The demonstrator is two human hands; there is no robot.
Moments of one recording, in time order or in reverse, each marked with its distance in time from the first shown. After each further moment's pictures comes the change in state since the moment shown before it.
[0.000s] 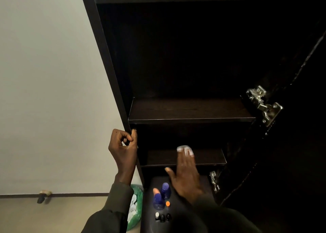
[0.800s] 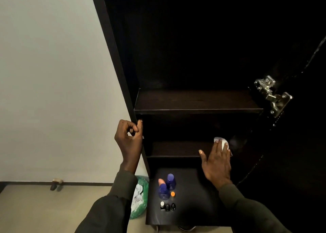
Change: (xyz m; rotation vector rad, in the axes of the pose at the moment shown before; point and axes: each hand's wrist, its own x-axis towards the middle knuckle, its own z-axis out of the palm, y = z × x) left_hand 0.001 0.003 -0.004 0.034 -0.024 -0.006; right_hand 0.003 0.077 -0.015 -0.055 0.041 0.315
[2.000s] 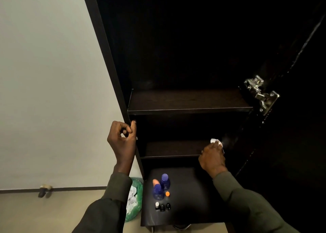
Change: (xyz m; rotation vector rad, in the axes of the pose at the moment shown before) left_hand 0.000 -0.006 0.000 -0.019 -0.009 0.017; right_hand 0.017 -0.007 -0.030 -0.220 -0.242 0.047
